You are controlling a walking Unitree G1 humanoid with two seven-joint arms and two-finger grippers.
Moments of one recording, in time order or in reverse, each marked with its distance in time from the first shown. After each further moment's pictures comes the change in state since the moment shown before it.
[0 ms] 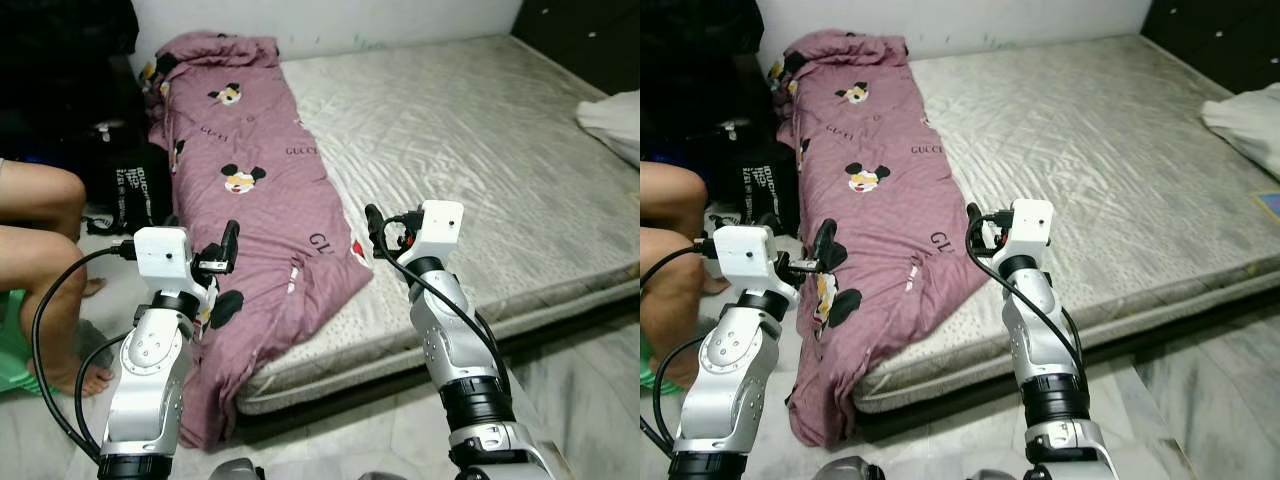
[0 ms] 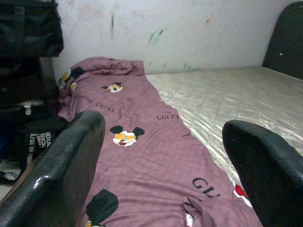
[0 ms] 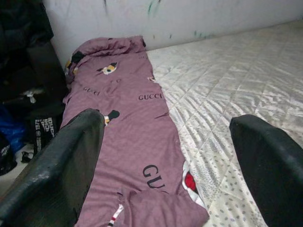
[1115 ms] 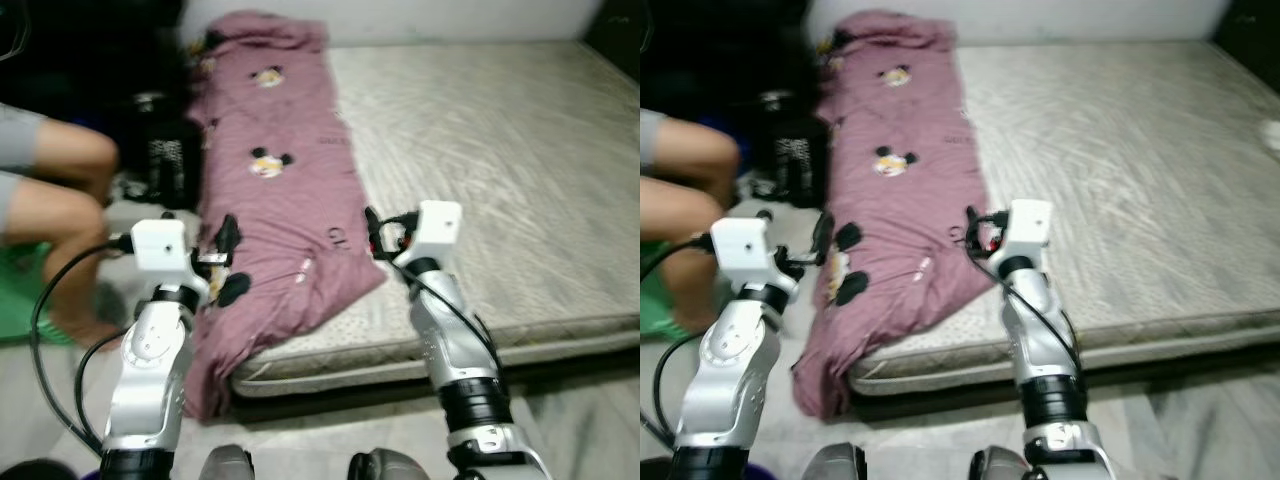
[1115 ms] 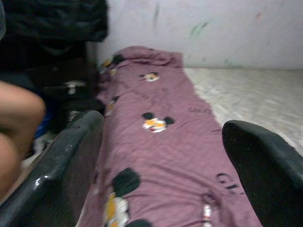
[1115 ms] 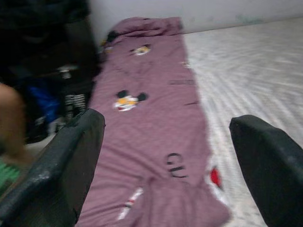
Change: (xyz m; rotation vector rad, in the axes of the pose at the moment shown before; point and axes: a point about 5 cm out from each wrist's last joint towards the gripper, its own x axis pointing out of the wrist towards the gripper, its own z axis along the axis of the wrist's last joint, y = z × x) left arm 0.002 -0.002 0.001 -0.018 0.018 0.040; right arm -0.002 0.004 -0.002 -0.002 0.031 0.015
